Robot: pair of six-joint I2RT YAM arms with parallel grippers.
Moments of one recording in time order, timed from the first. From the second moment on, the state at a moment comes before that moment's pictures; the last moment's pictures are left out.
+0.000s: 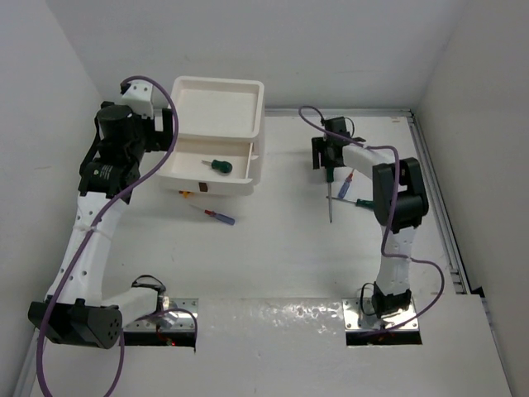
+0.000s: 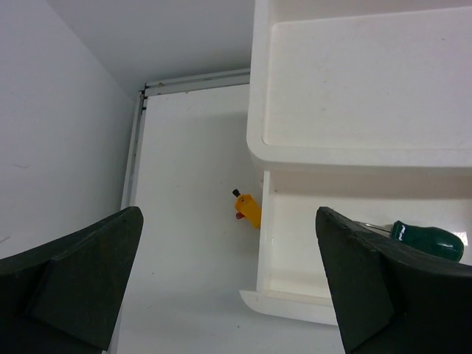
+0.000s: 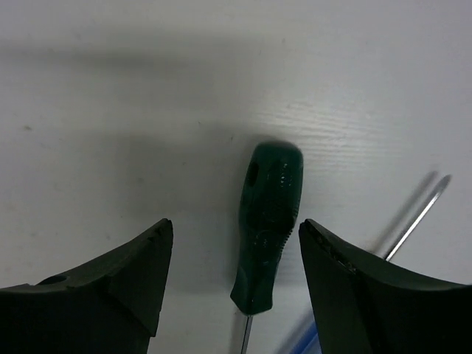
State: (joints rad) left arm -0.07 1.13 1.32 -0.49 -0.16 0.14; right arm 0.22 2.07 1.44 -0.25 0.13 0.11
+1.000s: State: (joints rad) left arm -0.07 1.13 1.31 -0.49 -0.13 0.15; right arm 0.38 1.50 1.25 -0.01 -0.32 -0.08
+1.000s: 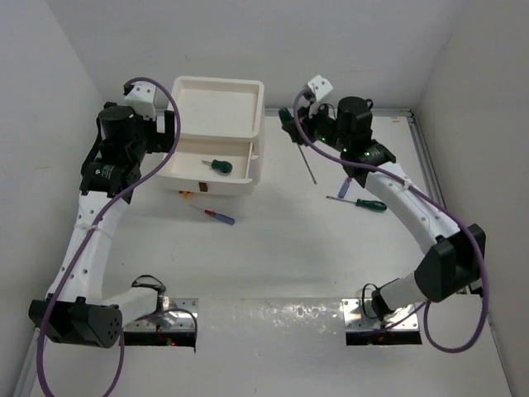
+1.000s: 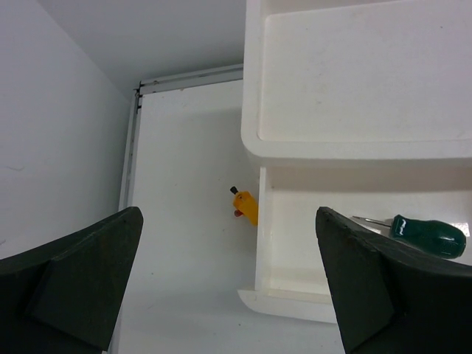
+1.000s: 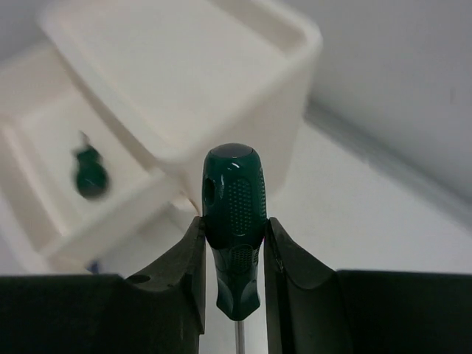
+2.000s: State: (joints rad) left arm 0.02 1.53 1.49 -0.39 -0.09 0.03; right arm 0.77 2.07 2.05 -0.11 -0.34 -0.18
